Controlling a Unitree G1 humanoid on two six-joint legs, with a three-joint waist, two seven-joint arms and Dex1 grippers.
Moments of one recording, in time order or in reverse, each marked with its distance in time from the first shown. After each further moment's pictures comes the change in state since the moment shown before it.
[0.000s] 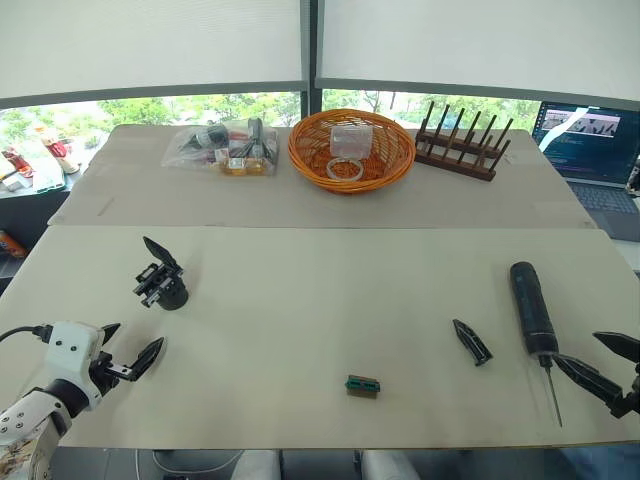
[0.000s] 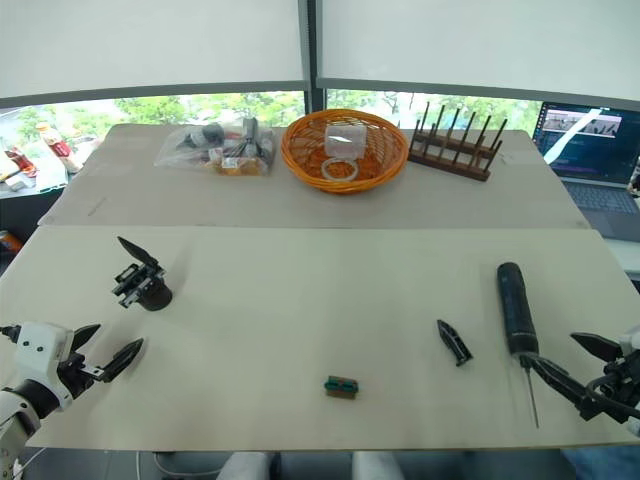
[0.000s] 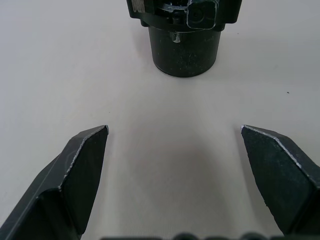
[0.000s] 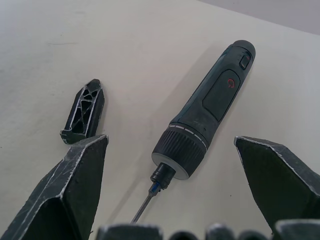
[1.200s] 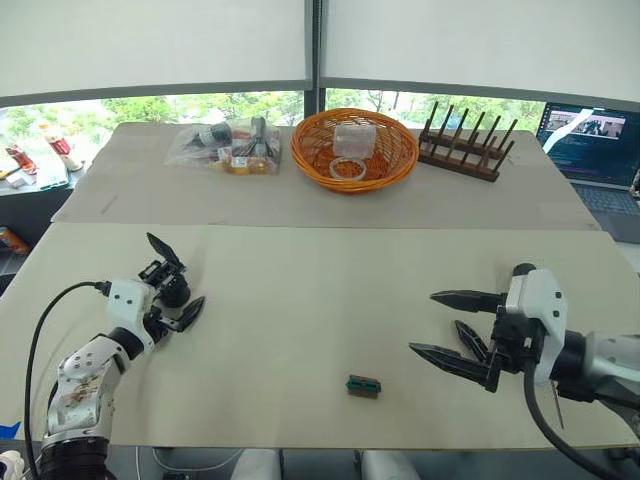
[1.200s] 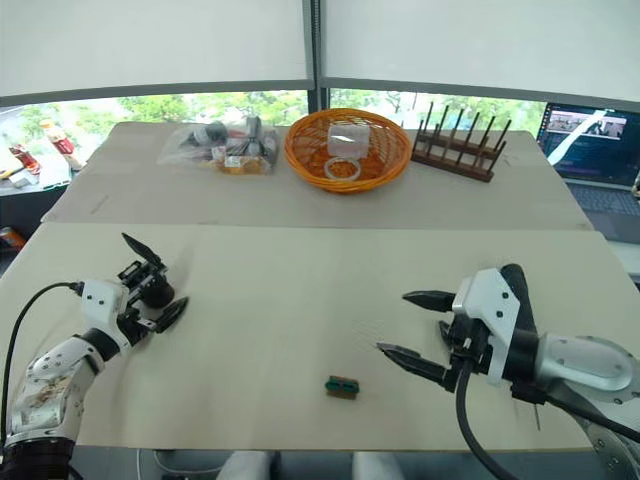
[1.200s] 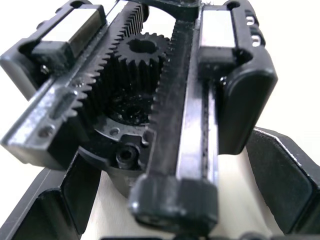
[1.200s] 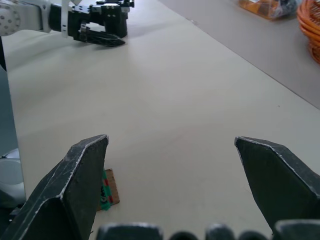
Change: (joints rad) left arm -0.392 -0.057 -0.213 0.314 0.064 -0.130 0.027; right arm -0.351 -0.127 0.444 -0.490 0.255 0.215 -0.145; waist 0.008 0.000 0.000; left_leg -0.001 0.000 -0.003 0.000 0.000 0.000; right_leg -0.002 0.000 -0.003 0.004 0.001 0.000
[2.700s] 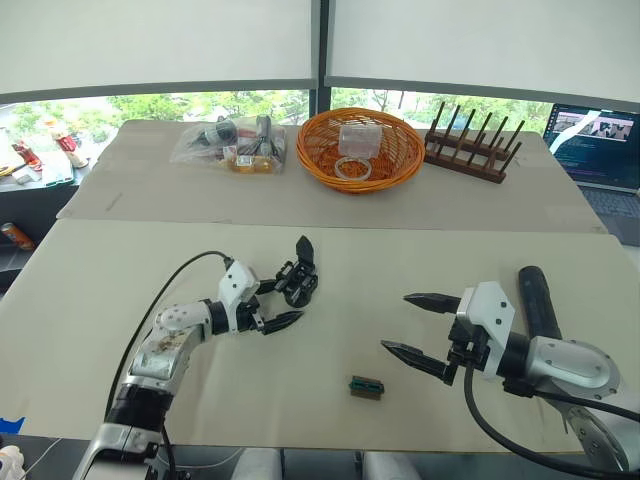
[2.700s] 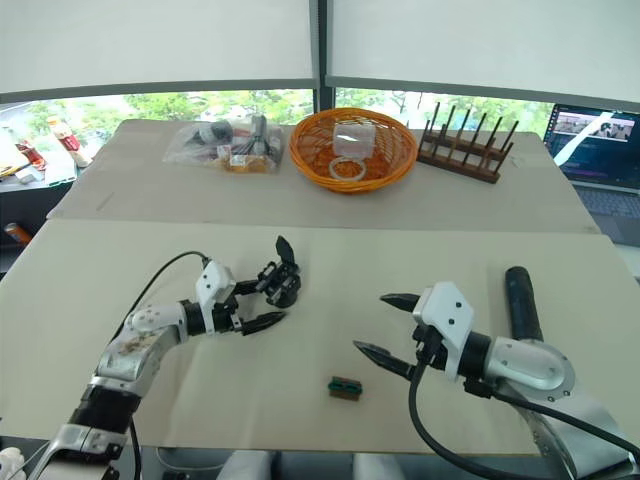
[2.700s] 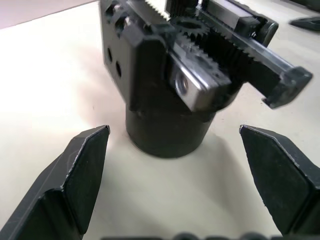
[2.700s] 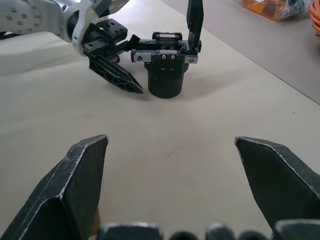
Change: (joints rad) left arm -0.297 -0.055 -0.421 0.068 0.028 0.010 -0.369; right arm -0.066 0.139 0.250 0.080 -0.258 -0.123 -0.046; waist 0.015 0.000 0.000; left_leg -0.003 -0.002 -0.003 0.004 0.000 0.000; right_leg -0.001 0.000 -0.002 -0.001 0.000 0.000
